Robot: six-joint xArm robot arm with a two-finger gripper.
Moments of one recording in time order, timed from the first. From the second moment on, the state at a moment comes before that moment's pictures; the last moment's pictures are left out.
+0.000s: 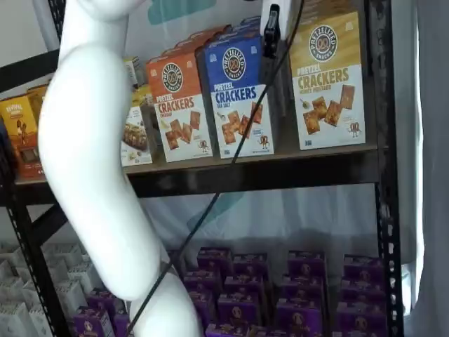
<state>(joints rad) -0.83 -0.25 -1.67 0.37 2.07 -2.22</state>
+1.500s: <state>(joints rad) -0.87 -0.45 -1.40 0.65 1.51 -2.28</state>
